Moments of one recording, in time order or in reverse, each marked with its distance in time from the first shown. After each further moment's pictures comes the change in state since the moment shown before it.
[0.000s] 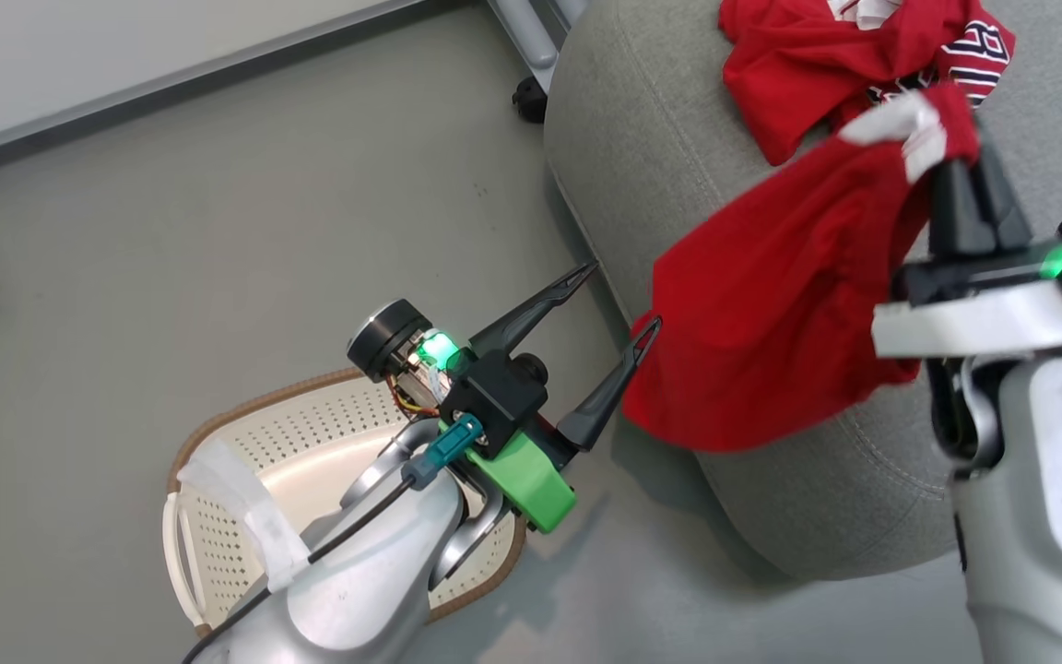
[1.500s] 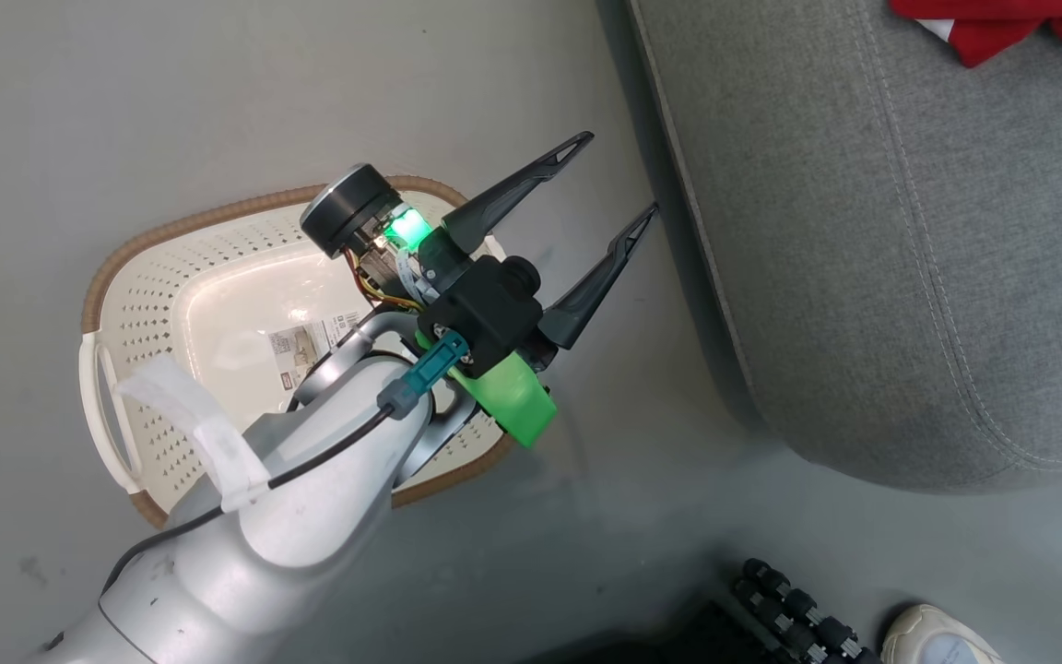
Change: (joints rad) left arm -0.202 0.079 -0.032 -0.055 0.045 0.006 0.014; right arm -0.649 -0.333 -0.291 0.534 -0.025 0.000 0.000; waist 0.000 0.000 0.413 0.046
